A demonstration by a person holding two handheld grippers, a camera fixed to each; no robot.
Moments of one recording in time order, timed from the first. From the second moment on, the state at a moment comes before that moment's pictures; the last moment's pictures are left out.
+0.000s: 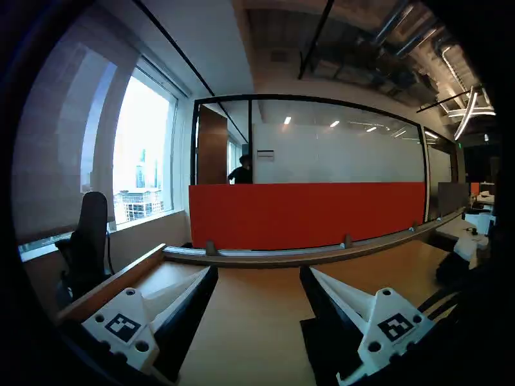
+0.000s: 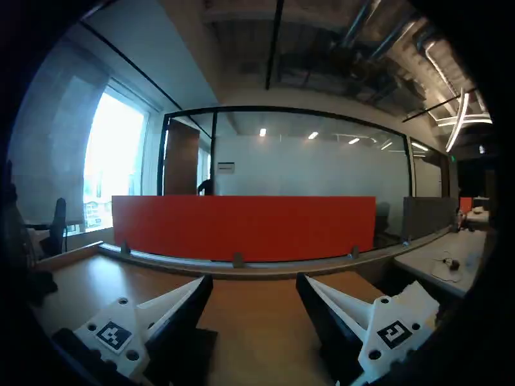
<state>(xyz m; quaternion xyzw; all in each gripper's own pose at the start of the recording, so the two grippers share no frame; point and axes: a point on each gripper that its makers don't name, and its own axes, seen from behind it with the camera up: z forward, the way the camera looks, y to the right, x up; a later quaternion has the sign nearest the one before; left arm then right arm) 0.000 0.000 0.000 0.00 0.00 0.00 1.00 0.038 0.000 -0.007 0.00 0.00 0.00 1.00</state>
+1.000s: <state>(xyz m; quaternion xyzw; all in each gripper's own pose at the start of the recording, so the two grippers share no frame) -0.028 0.063 -0.018 -0.17 -0.11 0.08 0.98 0.023 -0.063 -0.034 0.17 -0.14 -0.10 0.97</state>
